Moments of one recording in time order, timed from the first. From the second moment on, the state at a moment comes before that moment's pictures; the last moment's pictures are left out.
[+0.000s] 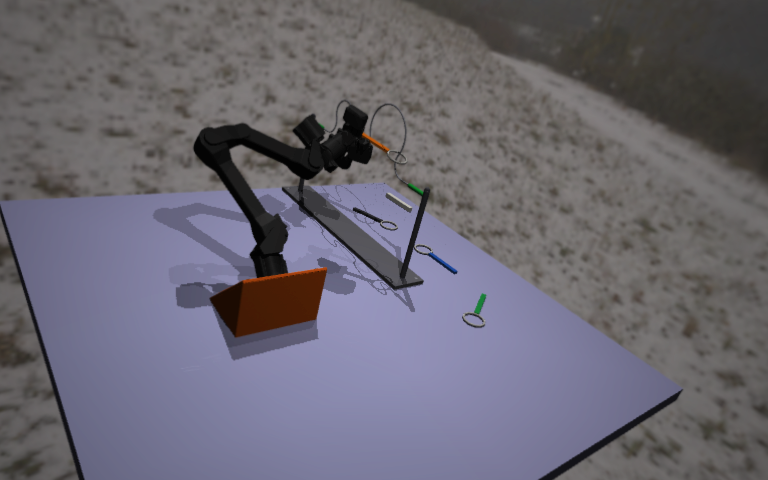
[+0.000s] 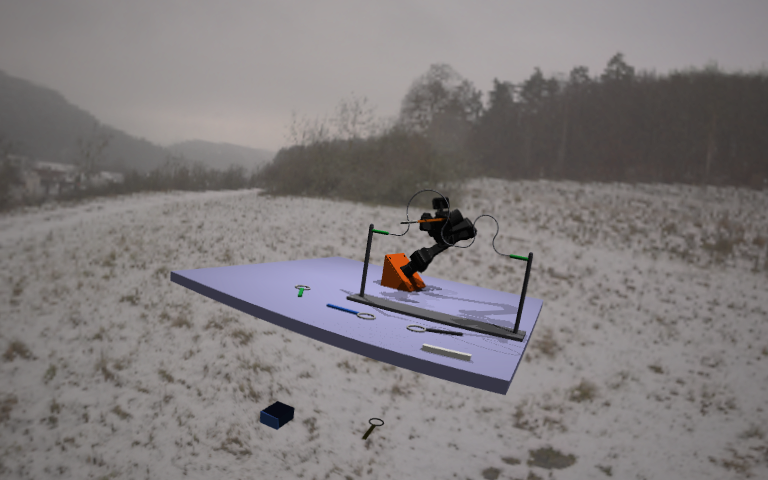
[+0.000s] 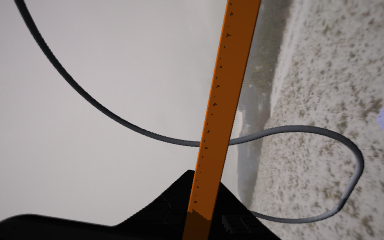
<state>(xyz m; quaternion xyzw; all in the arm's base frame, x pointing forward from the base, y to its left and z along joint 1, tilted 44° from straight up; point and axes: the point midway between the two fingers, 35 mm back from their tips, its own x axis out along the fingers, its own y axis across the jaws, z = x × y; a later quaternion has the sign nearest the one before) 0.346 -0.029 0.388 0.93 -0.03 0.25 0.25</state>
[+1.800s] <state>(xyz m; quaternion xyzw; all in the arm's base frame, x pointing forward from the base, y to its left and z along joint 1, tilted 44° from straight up) 0.365 0.050 0.224 0.64 0.08 0.16 0.75</state>
